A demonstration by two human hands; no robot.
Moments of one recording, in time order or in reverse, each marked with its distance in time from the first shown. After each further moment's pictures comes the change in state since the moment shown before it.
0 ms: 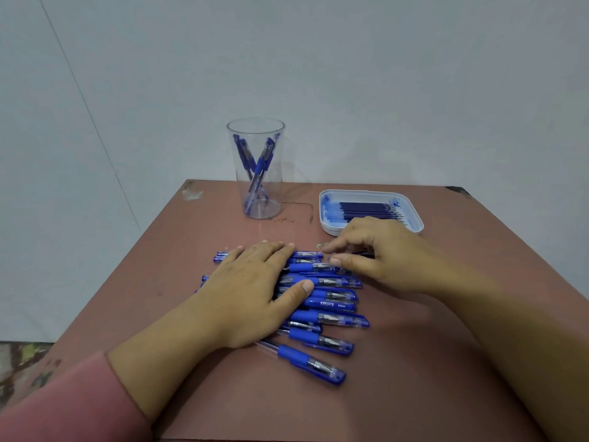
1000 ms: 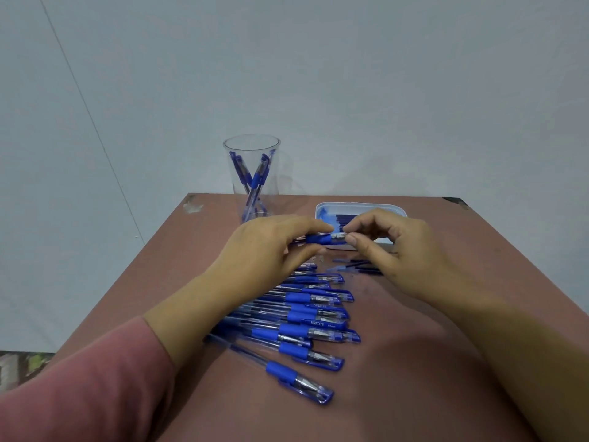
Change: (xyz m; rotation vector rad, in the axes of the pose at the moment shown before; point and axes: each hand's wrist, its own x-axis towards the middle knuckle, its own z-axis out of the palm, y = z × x) left_hand 0.050 0.014 -0.027 -0.129 0.459 0.359; right_hand -0.013 -0.003 -0.010 0.243 0.437 -0.052
